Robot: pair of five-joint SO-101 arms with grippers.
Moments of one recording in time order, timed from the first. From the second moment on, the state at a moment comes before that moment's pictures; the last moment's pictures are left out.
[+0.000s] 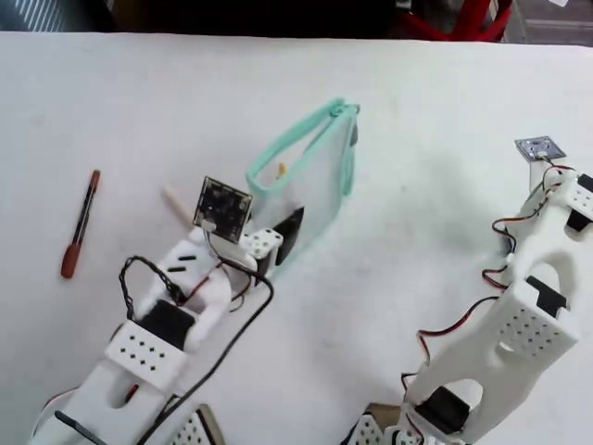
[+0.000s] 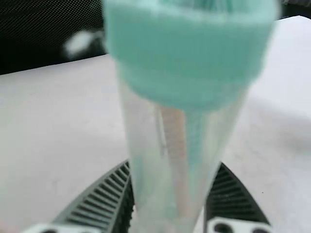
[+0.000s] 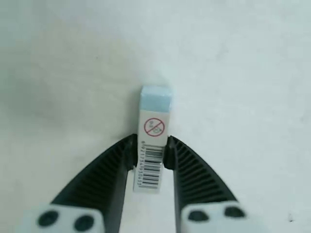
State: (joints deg) left arm 22.5 -56.7 75.6 14.5 3.3; right arm 34.3 33.3 -12.5 69.5 47.7
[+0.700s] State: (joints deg) left arm 22.5 -56.7 75.6 14.5 3.3; right arm 6.3 -34.7 7.8 79.0 25.5
